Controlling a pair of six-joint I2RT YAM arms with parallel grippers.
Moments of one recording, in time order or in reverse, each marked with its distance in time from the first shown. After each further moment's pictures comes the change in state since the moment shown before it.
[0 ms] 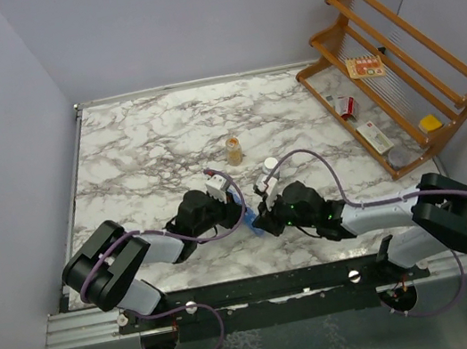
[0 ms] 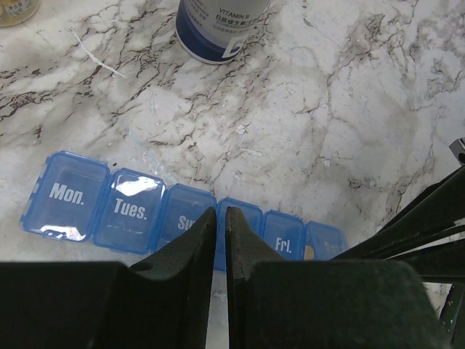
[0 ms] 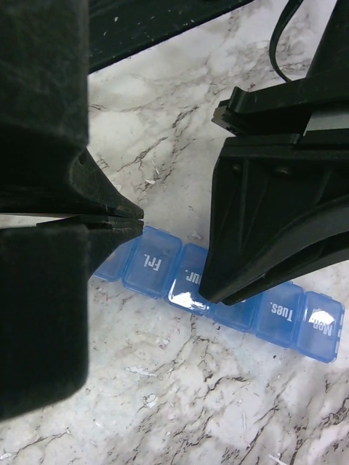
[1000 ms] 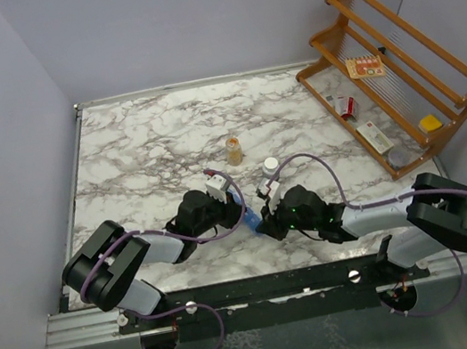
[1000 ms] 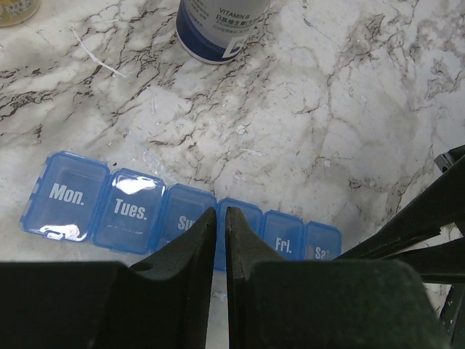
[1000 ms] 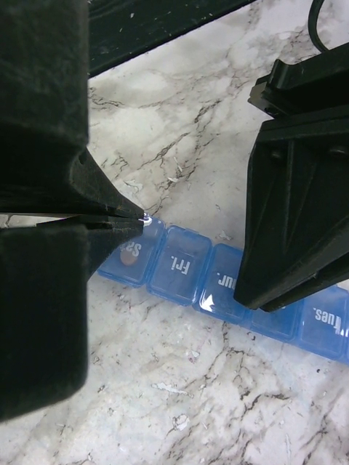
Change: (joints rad) left arm 0.000 0.000 -0.001 0.001 -0.004 -0.002; right arm 0.000 0.027 -0.038 0.032 -0.010 0.034
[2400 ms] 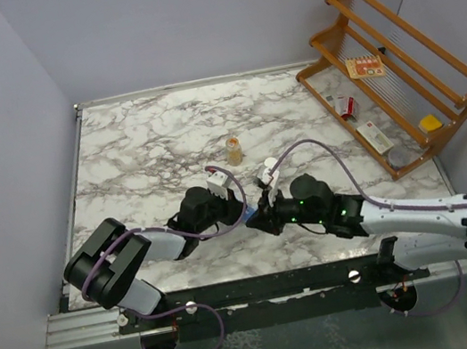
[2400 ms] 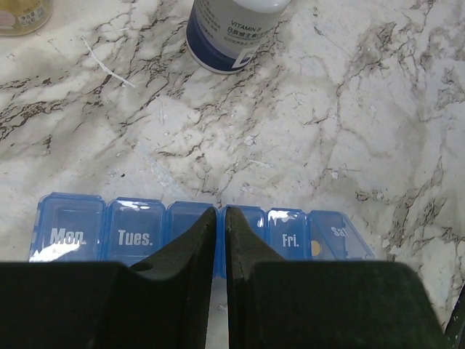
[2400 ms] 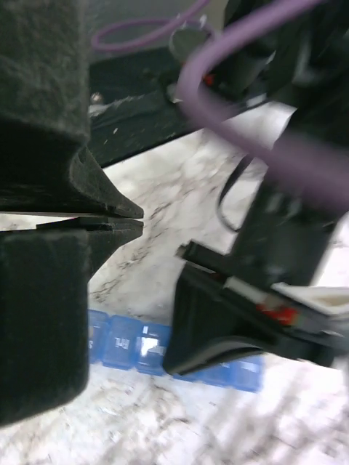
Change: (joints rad) left arm -0.001 0.016 0.039 -0.034 -0.019 -0.003; right arm 0.053 -0.185 0.134 -0.237 -0.043 0.035
